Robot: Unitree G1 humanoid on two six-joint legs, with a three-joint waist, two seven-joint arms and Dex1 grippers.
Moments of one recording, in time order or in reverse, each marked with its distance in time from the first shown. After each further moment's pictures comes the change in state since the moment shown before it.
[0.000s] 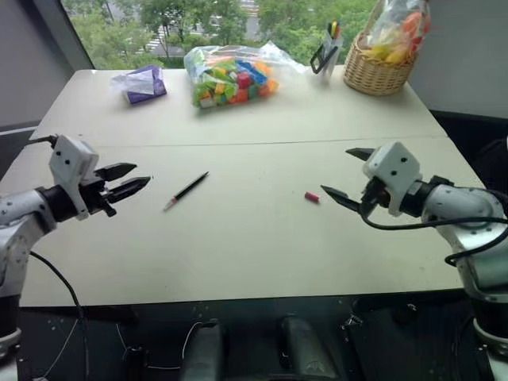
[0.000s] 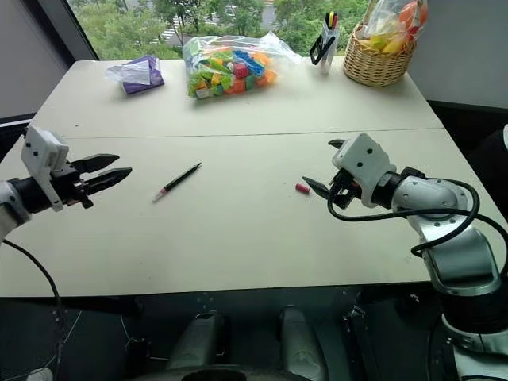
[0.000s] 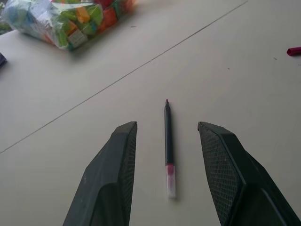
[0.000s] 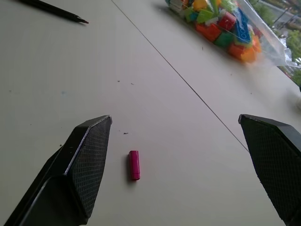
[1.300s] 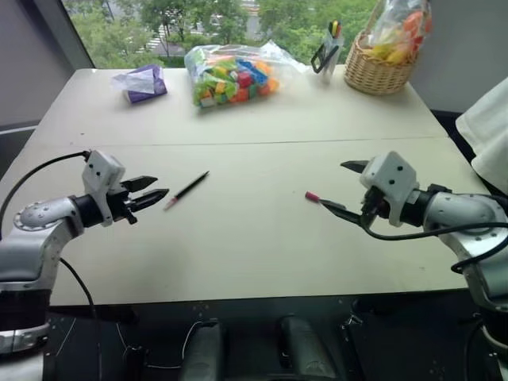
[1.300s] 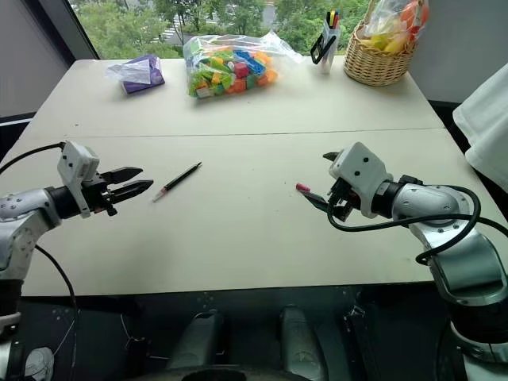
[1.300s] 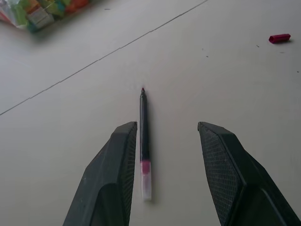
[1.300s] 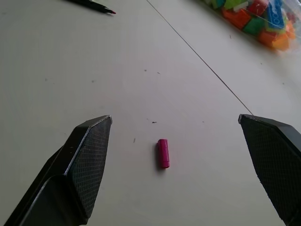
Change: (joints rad) left arm -0.084 -0.158 -0.134 0.114 0.108 -0.081 0.027; right arm 0.089 -0.023 0.002 -0.081 0.043 0.062 -0.016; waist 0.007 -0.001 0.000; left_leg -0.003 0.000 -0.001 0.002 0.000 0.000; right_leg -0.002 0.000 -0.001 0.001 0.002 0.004
